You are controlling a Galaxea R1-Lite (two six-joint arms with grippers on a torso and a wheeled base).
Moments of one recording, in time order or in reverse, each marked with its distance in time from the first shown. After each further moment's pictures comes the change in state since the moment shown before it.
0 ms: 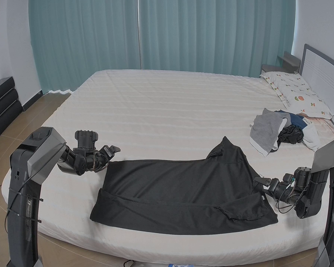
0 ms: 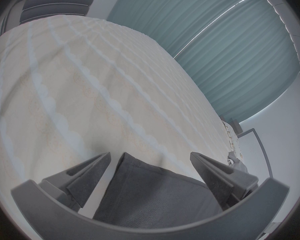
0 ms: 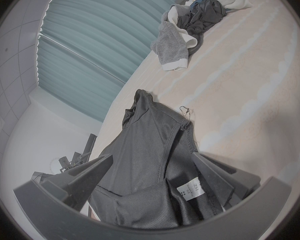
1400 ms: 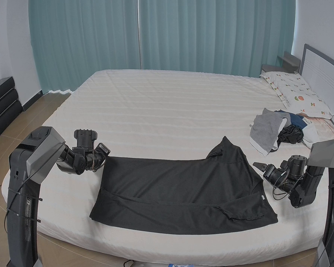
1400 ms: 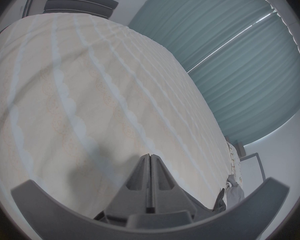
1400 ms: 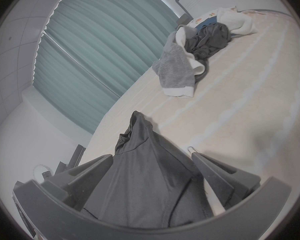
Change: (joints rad) left arm 0.006 -0.004 -0.002 -0.005 0.126 -0.163; right arm 0.067 -0.028 -0.185 0.117 -0.237 0.001
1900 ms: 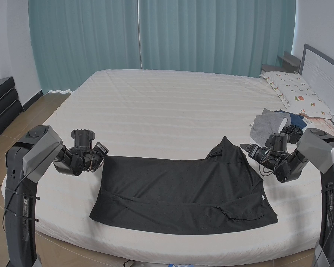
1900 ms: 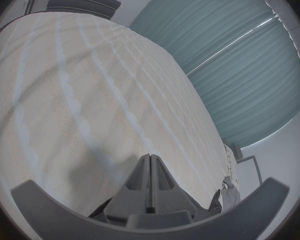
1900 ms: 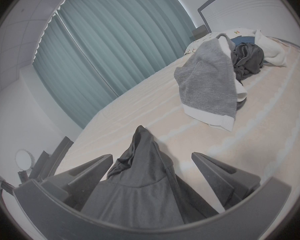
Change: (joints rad) left arm 0.005 -0.037 0.071 -0.053 -0.009 -0.026; right arm 0.105 0.039 -0.521 0.474 -0.173 -0.142
